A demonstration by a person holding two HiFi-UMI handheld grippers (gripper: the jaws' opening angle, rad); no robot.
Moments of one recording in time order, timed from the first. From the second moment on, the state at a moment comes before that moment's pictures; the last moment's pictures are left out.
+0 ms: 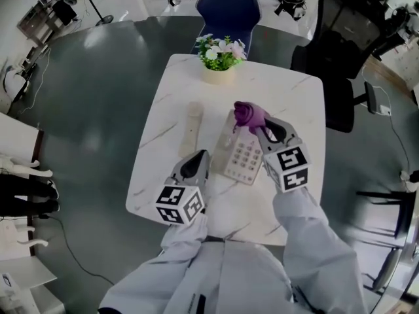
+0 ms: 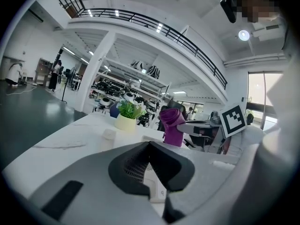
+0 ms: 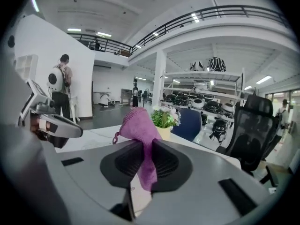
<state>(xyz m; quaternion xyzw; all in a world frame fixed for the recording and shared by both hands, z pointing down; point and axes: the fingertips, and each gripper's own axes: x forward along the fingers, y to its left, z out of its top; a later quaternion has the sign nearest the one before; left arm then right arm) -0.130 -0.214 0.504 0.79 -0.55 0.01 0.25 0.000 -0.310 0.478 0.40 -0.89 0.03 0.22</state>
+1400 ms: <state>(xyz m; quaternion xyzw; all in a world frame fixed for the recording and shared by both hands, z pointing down) -0.125 -0.206 0.523 0.78 -0.56 0.02 0.28 -0.037 -0.320 0.570 0.30 -0.86 0.02 0.41</state>
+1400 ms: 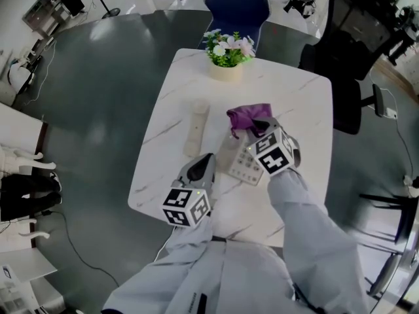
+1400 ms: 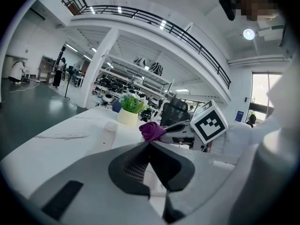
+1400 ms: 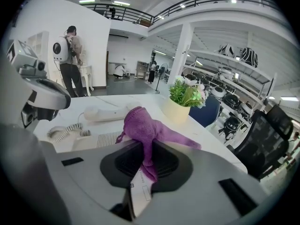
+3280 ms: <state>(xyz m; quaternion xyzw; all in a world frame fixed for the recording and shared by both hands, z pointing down) -0.131 -0.165 0.503 0.79 -0.56 0.01 0.26 -0.051 -0.244 0.590 0.25 -0.85 0.06 0.45</state>
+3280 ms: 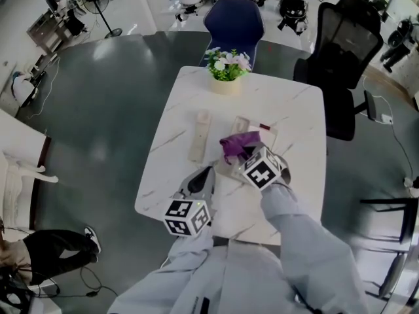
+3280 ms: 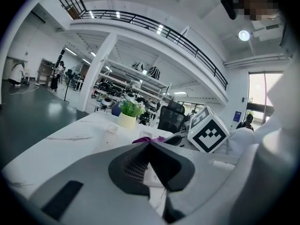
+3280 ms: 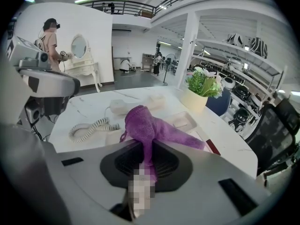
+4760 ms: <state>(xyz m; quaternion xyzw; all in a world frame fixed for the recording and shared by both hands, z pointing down) -0.151 -0.137 0.514 0.80 -0.54 0.02 0.25 -0.072 -0.197 0.593 0.31 -0.85 0.12 0.42</state>
